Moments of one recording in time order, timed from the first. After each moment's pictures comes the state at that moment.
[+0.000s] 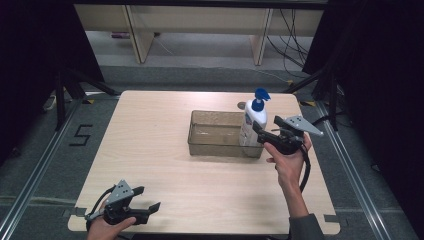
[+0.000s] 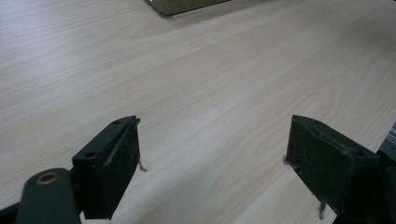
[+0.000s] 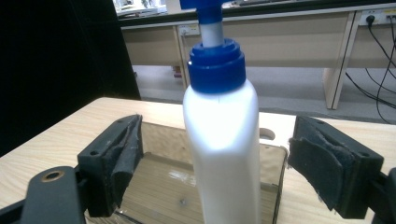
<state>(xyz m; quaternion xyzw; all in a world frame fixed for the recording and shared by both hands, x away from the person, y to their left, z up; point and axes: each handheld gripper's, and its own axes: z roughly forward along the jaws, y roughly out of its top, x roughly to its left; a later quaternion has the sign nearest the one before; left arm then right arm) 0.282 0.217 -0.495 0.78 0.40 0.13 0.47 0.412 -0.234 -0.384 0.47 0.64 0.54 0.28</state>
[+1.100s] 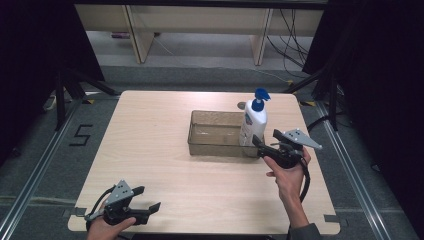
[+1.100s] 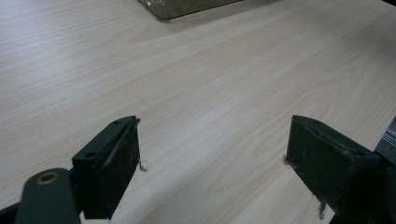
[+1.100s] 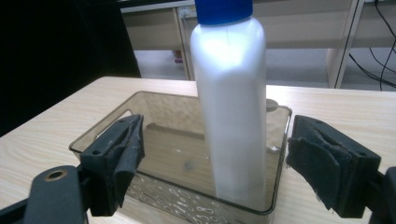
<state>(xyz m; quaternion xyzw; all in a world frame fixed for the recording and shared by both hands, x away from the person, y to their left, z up) 0.282 0.217 -0.494 0.78 0.40 0.13 0.47 0.390 -0.236 -0.408 0.48 0.65 0.53 0.27</state>
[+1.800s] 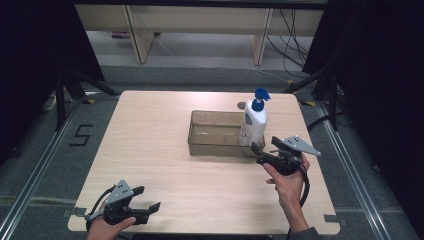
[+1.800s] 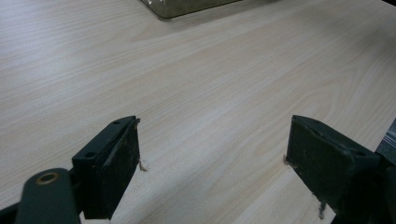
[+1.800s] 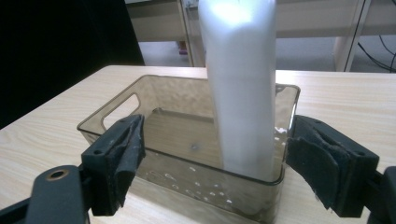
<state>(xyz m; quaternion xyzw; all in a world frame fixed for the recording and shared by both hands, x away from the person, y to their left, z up) 0.282 0.217 -0.494 0.78 0.40 0.13 0.46 0.378 -0.237 -0.421 0.48 0.66 0.52 0.25</state>
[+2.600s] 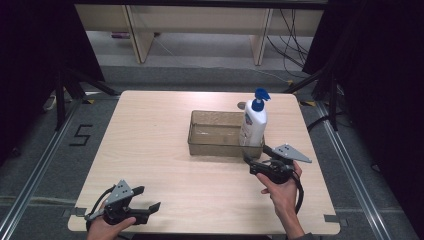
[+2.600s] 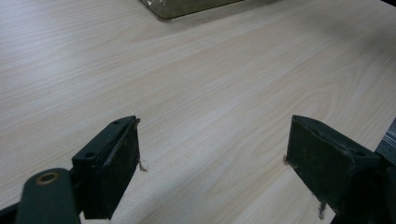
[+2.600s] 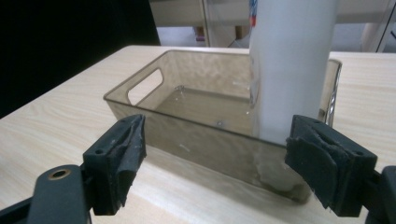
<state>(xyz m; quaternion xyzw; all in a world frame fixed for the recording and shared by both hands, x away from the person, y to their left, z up) 0.282 0.218 -0.493 0.78 0.40 0.13 0.46 0.363 -0.219 -0.439 0.48 0.68 0.52 0.21</state>
